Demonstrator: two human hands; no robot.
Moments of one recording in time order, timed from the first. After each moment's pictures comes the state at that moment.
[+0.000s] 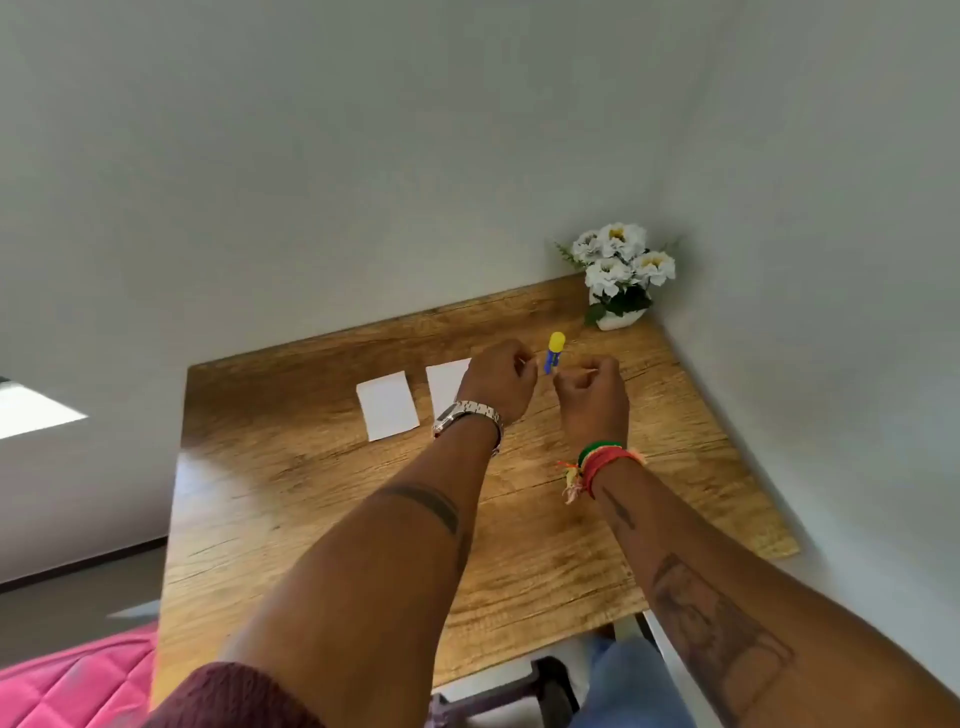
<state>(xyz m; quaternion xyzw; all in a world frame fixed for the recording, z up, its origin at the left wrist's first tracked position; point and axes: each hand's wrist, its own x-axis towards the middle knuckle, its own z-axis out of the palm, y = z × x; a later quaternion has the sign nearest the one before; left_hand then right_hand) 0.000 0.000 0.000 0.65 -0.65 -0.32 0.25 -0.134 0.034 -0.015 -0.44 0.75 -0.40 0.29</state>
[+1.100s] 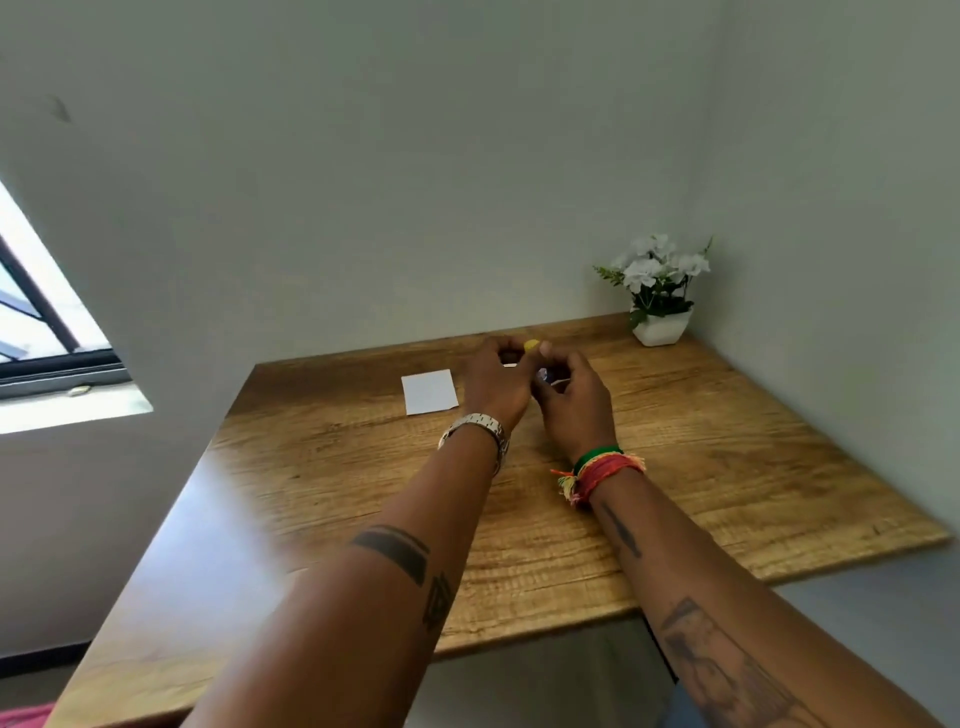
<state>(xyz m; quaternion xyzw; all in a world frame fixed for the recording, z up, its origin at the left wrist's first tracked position) 0.032 0.068 -0.059 0.55 -0.50 -0.35 0.58 -0.077 0.079 -0.081 -0.61 0.50 -0.56 0.26</state>
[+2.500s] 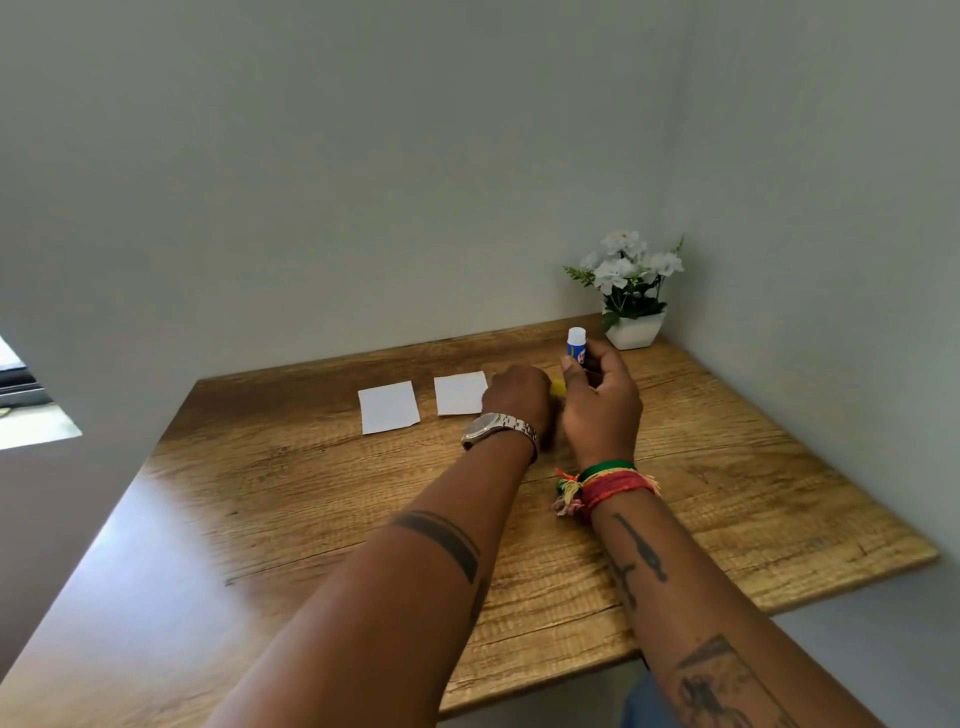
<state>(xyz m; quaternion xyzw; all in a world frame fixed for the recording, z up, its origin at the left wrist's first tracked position) -0.025 0.027 -0.066 0.67 -0.72 -0.09 0.18 -0.113 0.060 -0.080 -0.46 0.54 -0.66 0.22</state>
